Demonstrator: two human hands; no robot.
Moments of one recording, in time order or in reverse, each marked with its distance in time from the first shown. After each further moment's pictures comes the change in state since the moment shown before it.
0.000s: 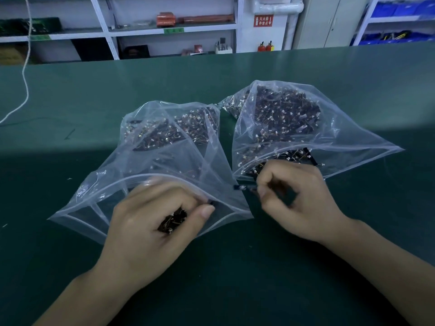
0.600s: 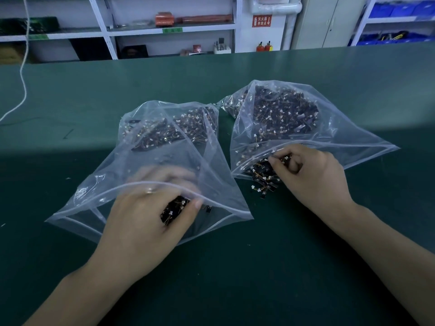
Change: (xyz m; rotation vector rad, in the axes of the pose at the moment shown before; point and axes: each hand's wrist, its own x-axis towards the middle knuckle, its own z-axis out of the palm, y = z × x) left_hand 0.001 -0.020 -0.003 0.170 -0.187 -0.088; right_hand 0.001 0.048 -0.013 -0.467 0.195 0.432
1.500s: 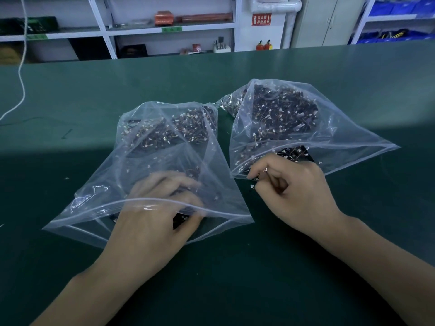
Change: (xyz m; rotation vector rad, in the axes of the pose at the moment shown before) left_hand -0.001 0.000 0.011 0.095 -0.129 -0.023; right_hand -0.021 -0.041 -0.005 0.226 -0.035 -0.288
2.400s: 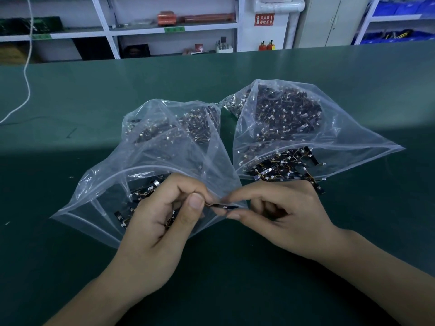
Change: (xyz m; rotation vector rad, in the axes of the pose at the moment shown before) left_hand -0.009 0.028 -0.004 -0.799 0.183 -0.019; right_hand -0.008 -0.023 0.009 0.344 -0.082 -0.281
